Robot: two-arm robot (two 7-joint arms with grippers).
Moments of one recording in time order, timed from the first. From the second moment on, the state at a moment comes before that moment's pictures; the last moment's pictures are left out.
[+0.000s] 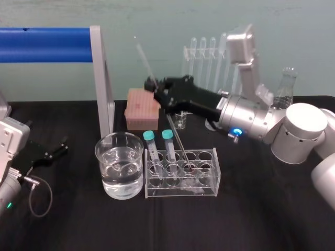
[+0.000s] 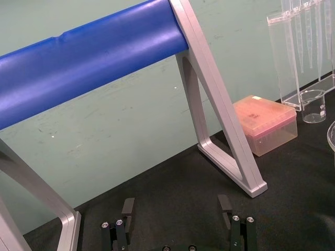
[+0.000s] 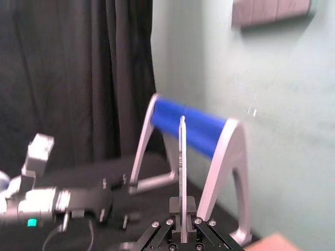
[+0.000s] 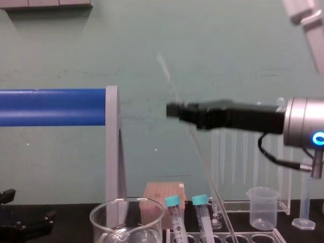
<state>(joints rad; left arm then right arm) -0.20 0.60 0.45 -1.41 -0.25 -0.12 0.03 0.57 0.41 -0.55 -1.38 0.58 0.03 0.62</state>
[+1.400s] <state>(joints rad) -0.20 0.60 0.45 -1.41 -0.25 -0.12 0.03 0.82 0.23 -0.60 -1.20 0.87 -0.08 0.90</state>
